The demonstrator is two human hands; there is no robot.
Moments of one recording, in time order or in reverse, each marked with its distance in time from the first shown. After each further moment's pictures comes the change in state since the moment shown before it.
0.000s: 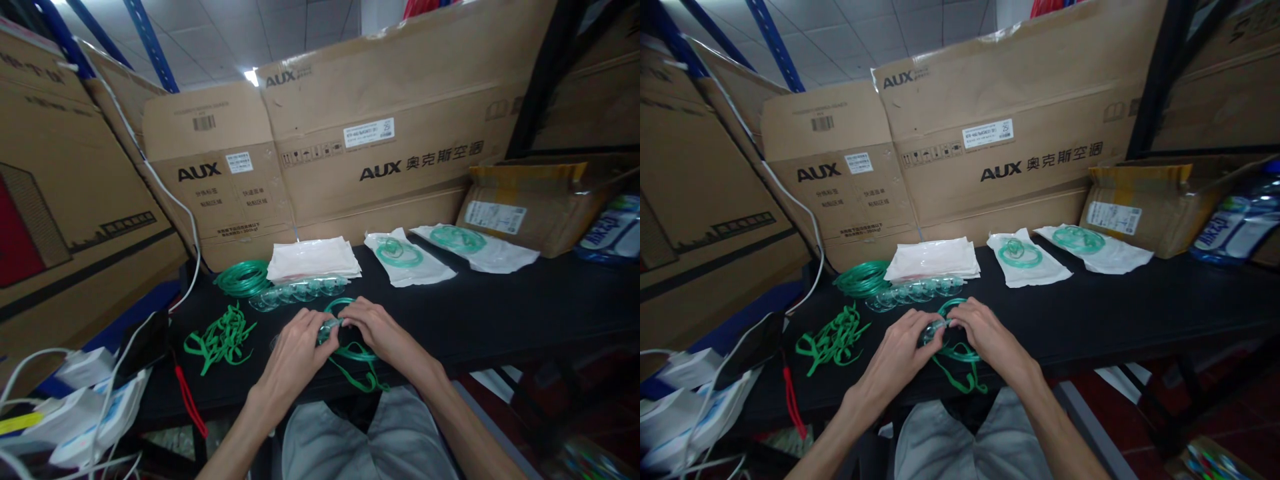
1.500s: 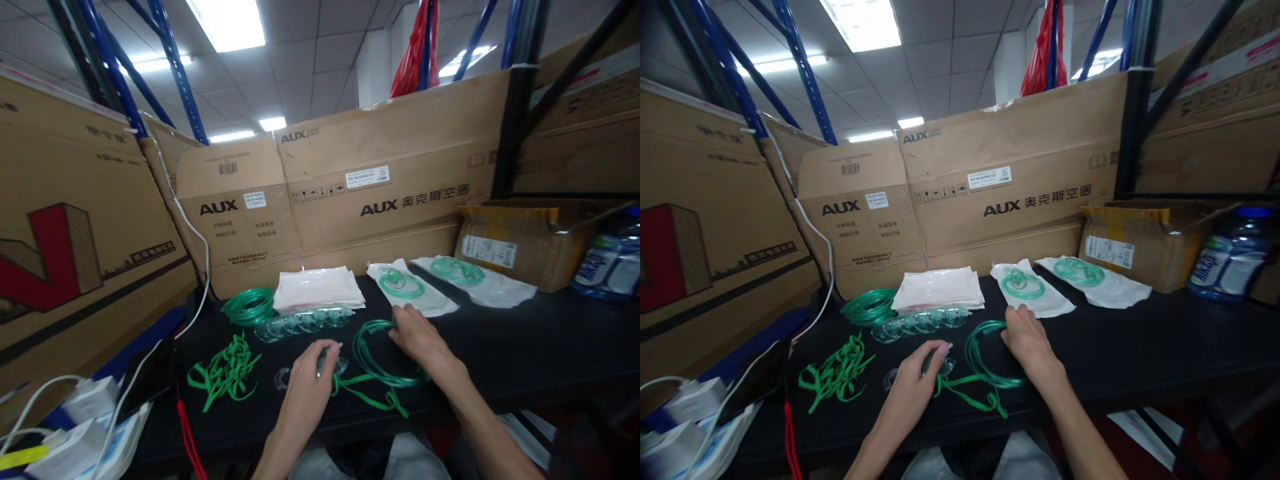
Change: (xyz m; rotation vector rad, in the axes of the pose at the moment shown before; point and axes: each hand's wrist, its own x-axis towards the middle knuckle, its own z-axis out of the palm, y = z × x) left_hand -0.002 0.001 0.015 -0.437 0.109 -0.335; right_hand 0.004 0.037 -0.051 -0.600 -0.036 0.646
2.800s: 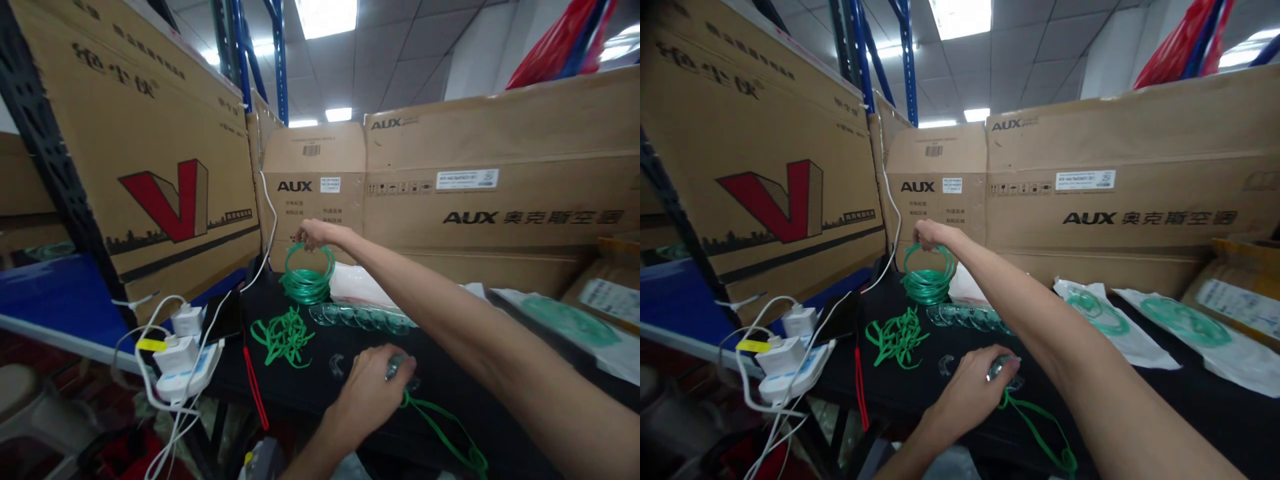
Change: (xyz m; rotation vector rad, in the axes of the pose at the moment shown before) left_hand -0.003 0.000 0.000 -0.124 -0.041 -0.001; right_hand 0.182 -0.337 -0.061 0.002 -0.477 -0.821
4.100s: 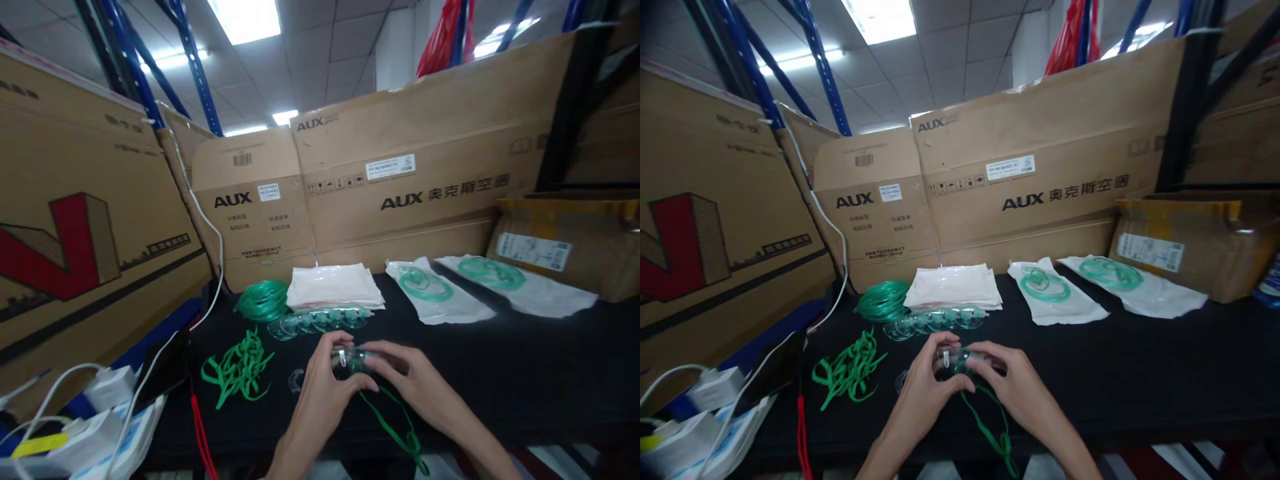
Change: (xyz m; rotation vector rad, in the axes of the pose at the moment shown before) left_hand 0.009 -0.007 0.000 -0.213 0.094 0.013; right_hand -0.295 0.040 0.198 1.057 0.625 0.294
